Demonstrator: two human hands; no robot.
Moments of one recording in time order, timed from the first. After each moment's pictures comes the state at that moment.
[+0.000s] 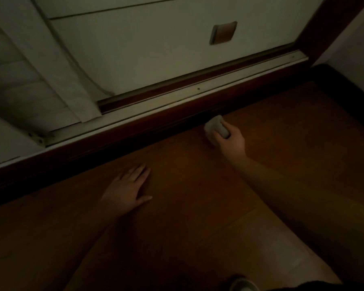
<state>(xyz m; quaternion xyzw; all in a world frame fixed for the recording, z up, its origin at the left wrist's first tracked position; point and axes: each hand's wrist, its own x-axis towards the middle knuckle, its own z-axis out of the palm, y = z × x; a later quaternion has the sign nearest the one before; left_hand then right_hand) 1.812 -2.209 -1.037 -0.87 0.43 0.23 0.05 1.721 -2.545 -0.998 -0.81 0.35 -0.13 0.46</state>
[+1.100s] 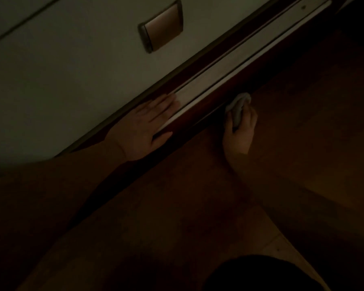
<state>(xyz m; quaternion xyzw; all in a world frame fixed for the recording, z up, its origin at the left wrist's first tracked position) 1.971 -2.478 -0.963 -0.73 0.67 0.05 -0.05 1.784 -2.663 -1.071 -0.72 0.47 -0.32 0.39</state>
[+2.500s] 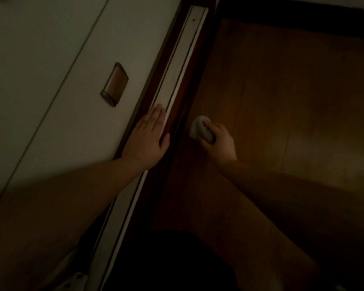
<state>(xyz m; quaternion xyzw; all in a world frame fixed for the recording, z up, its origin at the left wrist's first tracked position) 1.978 -2.541 -0.956 -0.66 0.74 0.09 -0.04 1.751 -2.586 -0.996 -0.66 0.58 -0.21 0.42</state>
